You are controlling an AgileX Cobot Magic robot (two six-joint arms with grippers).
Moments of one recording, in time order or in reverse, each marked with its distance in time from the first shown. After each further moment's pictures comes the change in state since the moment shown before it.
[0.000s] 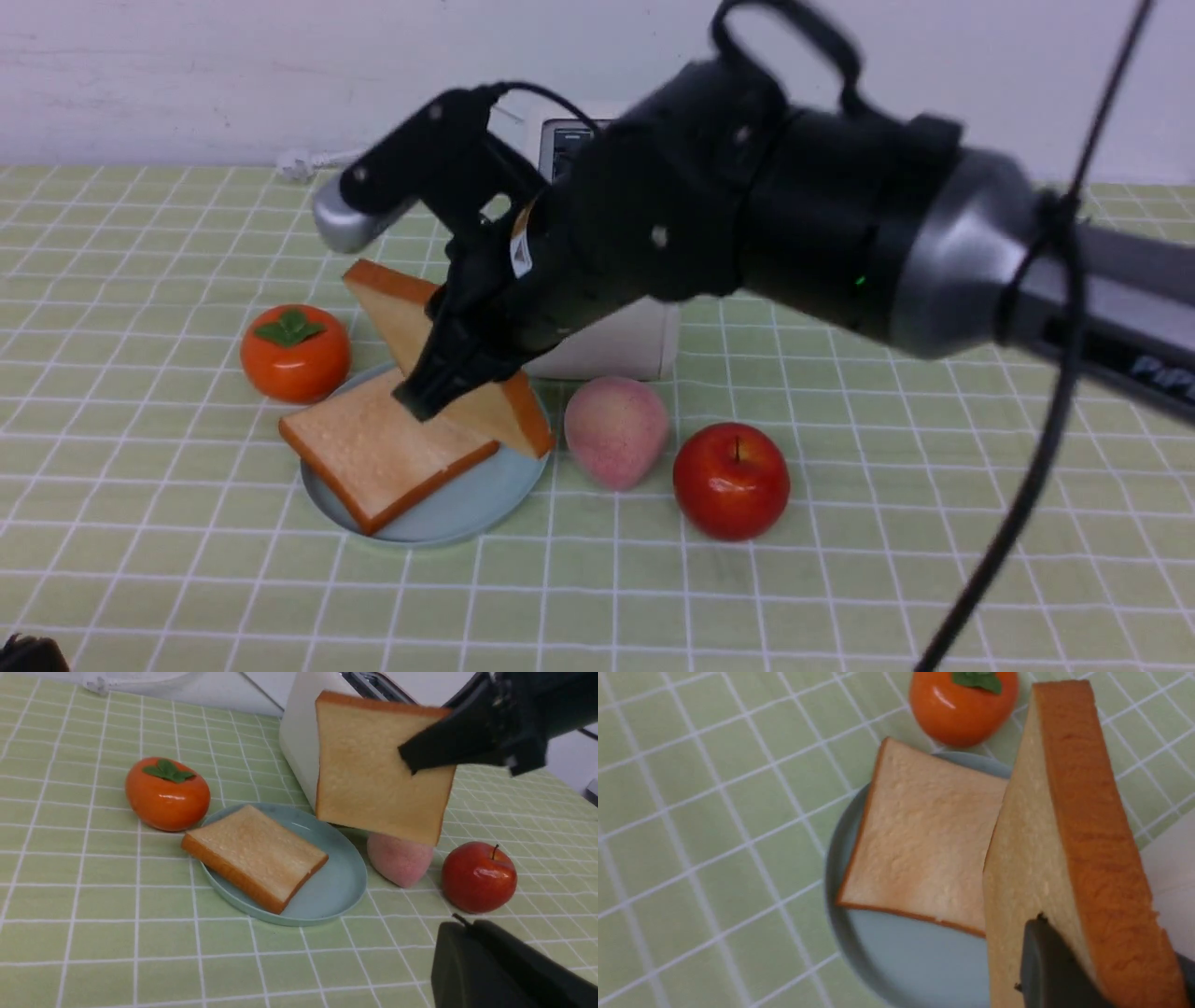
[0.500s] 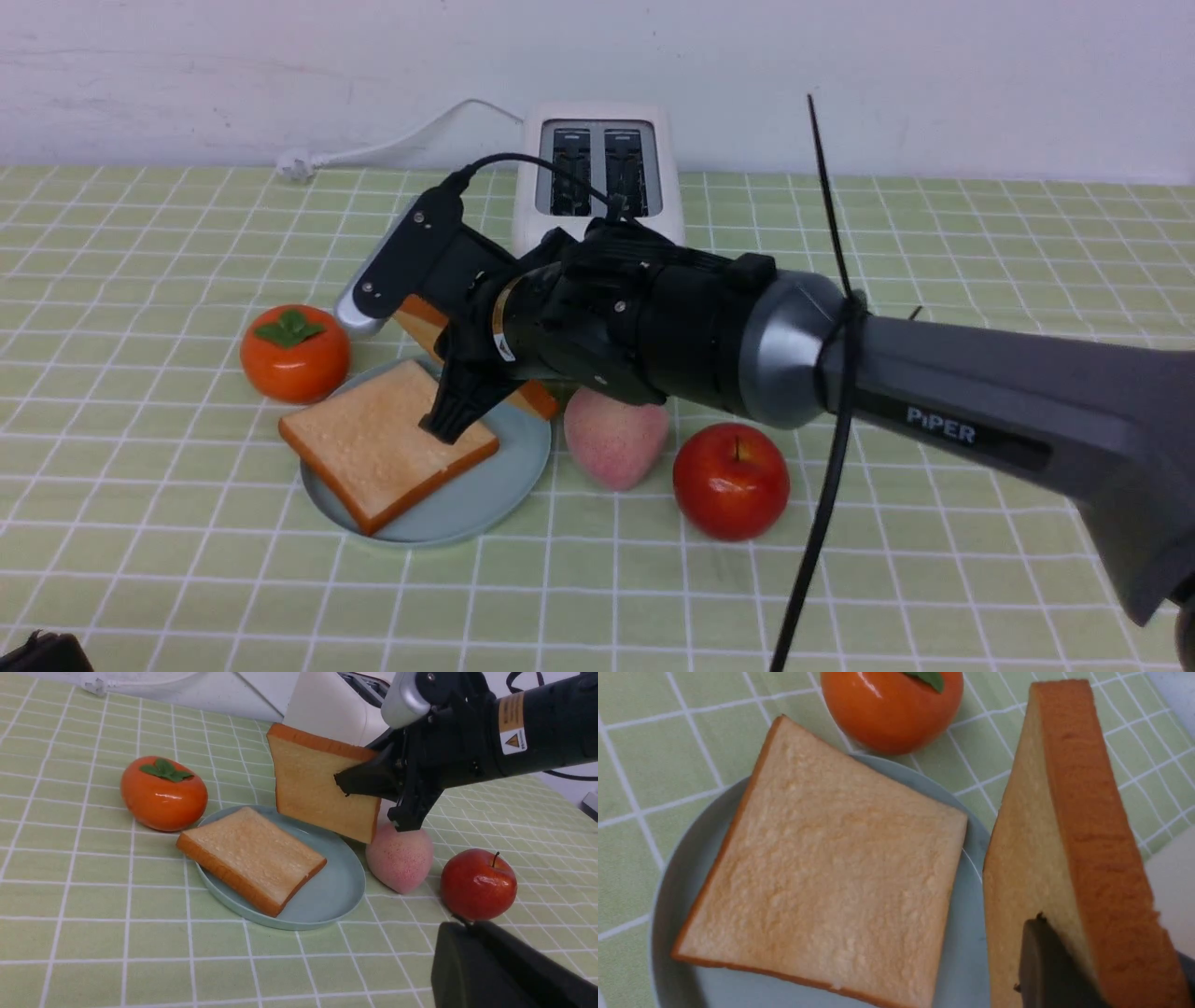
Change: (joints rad) right arm -0.015 0.162 0.002 -0.365 -0.219 0.177; left arm 0.000 0.000 0.037 -0.049 -0.050 0.015
